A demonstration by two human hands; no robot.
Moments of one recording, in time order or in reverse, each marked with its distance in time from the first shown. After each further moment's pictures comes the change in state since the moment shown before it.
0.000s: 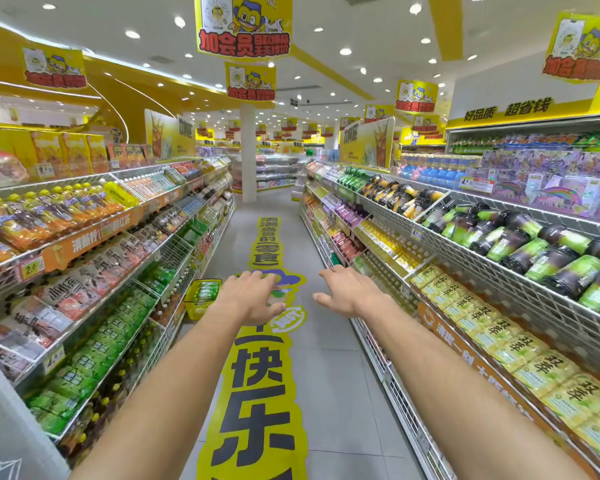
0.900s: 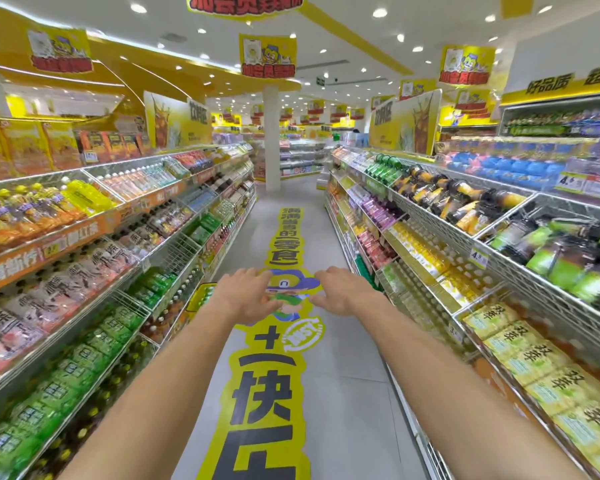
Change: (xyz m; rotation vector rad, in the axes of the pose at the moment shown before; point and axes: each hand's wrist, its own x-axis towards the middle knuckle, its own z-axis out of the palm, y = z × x) left_hand 0.372 -0.064 0.097 -0.001 -0.067 -0.097; right_hand 0.376 0.151 0.097 0.059 -0.108 -0.079
